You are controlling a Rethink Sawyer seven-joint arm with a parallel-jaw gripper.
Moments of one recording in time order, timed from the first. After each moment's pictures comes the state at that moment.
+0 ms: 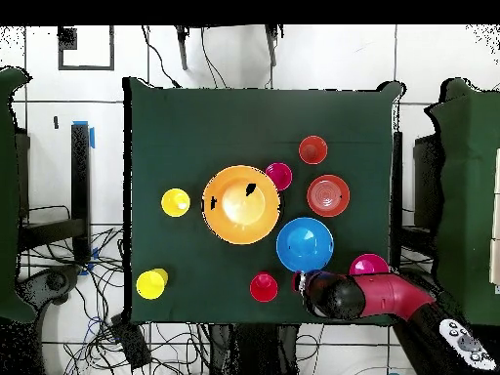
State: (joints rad) arm -0.99 -0.54 0.40 2.00 -0.81 0.47 2.00
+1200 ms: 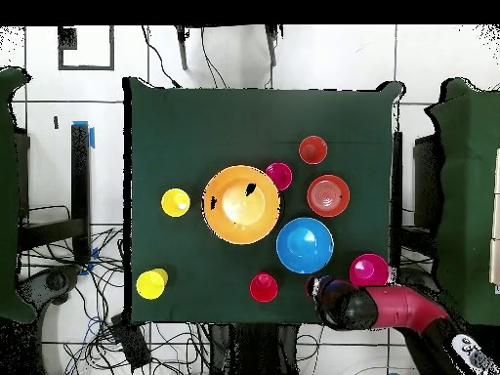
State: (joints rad) arm -1.00 -0.58 0.31 2.00 -0.82 0.39 2.01
